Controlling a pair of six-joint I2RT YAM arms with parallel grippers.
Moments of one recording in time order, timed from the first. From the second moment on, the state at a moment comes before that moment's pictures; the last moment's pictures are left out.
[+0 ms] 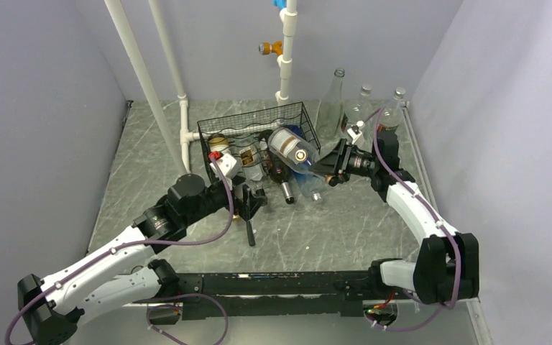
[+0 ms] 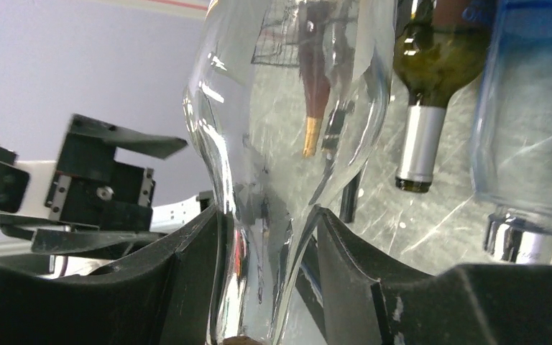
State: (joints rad) left arm -0.84 0.82 0.69 -0.09 0.01 -0.29; right arm 0.11 1.25 0.78 0.00 -0.96 0.84
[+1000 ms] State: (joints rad) left arm -1.01 1.03 0.95 -0.23 0.17 0.67; right arm 0.33 1.23 0.97 -0.60 -1.06 0.38
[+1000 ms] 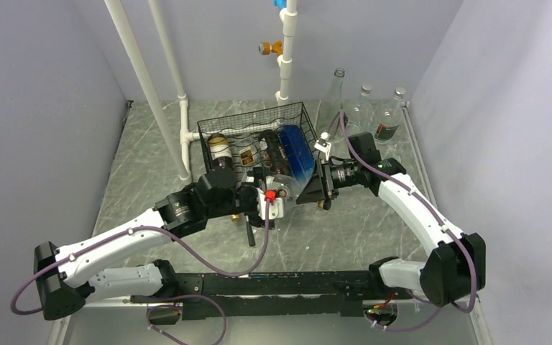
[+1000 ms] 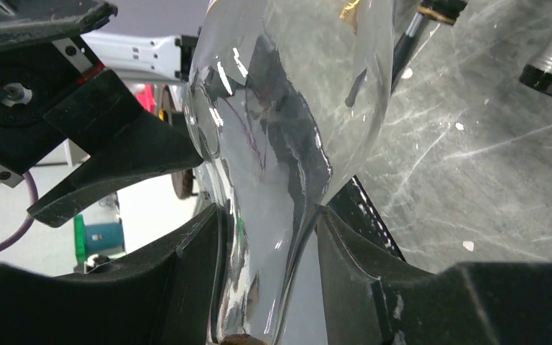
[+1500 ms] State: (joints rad) left arm -1.04 1.09 0.87 -0.15 0.25 0.65; right arm 0.40 1.37 1.10 -0.96 -0.95 0.02
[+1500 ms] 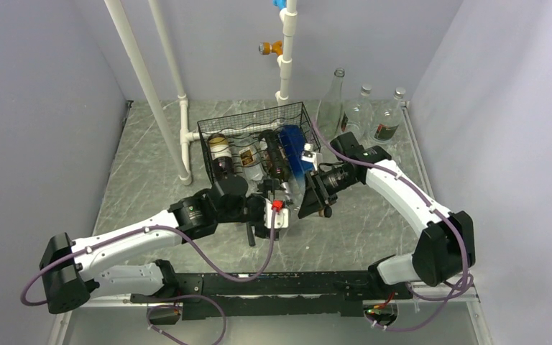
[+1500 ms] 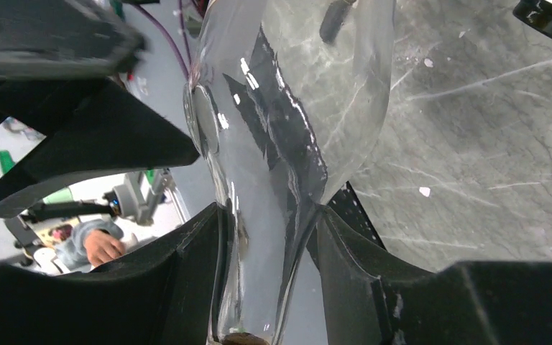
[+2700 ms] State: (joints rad) left arm -1.21 1.32 0.65 0.42 0.07 0.34; right arm 0.51 1.43 1.26 -1.21 -0.64 -0.21
